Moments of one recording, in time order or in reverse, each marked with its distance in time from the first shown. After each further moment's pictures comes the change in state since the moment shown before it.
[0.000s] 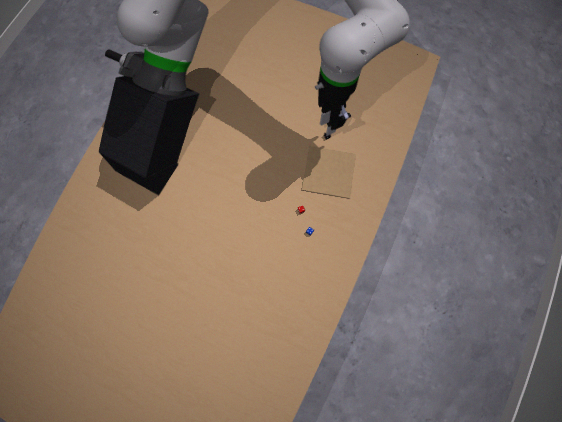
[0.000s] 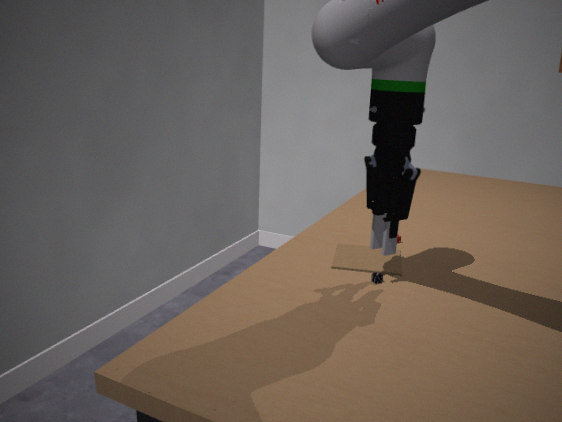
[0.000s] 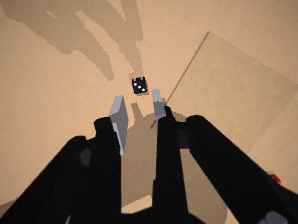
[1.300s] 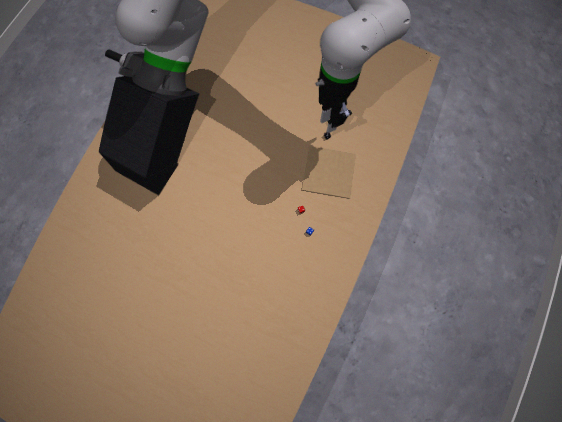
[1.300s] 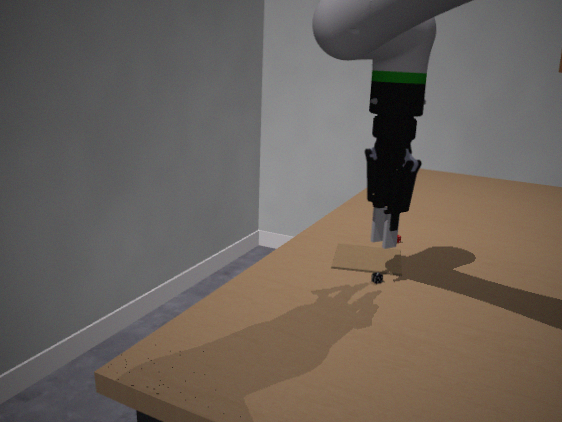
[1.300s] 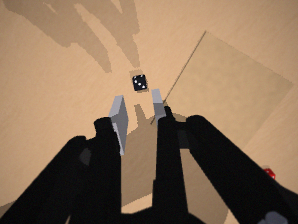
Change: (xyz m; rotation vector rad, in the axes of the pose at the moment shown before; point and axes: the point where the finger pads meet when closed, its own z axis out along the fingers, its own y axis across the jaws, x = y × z) arm 0.000 0.000 -0.014 0.000 0.000 0.000
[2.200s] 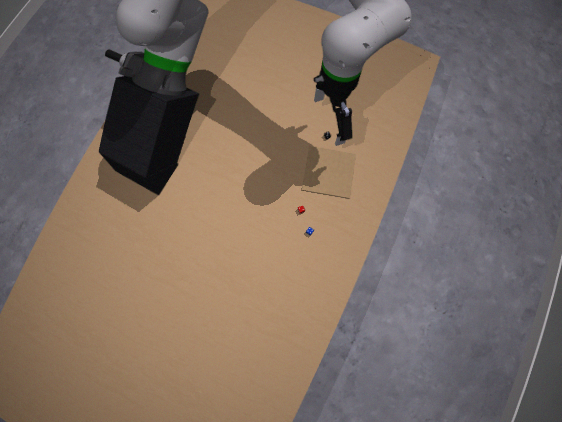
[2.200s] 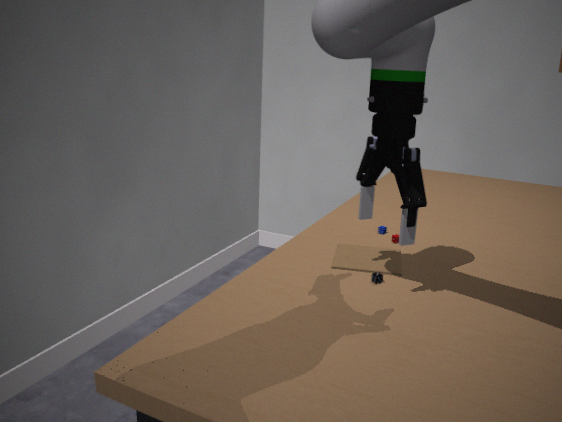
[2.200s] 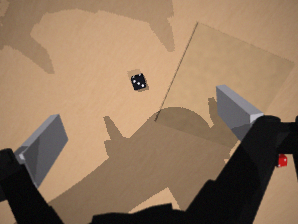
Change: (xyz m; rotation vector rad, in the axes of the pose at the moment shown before) arm 0.000 0.000 -0.003 -0.004 -0.010 0.127
